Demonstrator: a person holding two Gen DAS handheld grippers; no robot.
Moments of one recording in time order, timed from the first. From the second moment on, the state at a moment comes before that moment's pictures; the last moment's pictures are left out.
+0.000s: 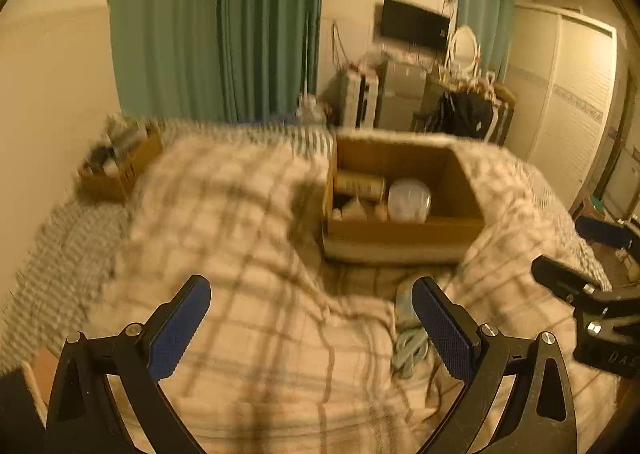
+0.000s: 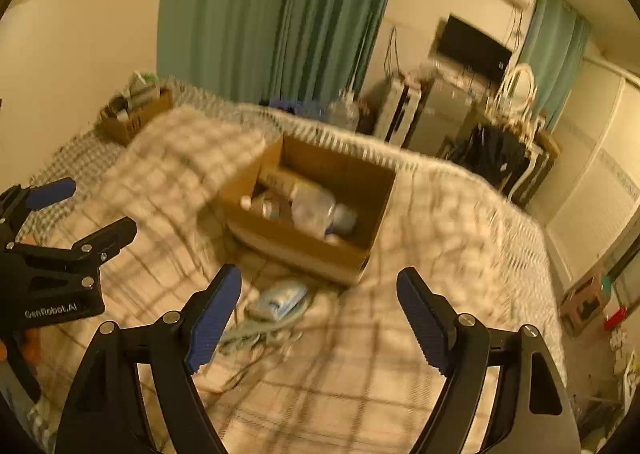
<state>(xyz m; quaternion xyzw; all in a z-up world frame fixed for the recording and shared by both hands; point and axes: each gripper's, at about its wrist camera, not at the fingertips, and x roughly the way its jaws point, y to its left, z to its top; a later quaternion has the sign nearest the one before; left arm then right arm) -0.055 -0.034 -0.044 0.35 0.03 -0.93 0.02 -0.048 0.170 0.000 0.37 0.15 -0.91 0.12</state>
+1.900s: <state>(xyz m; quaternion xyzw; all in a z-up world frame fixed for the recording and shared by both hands) -0.112 0.090 -0.170 0.52 -0.08 -0.85 -0.12 -0.071 0.230 -0.068 0.42 0.13 -0.89 0.13</state>
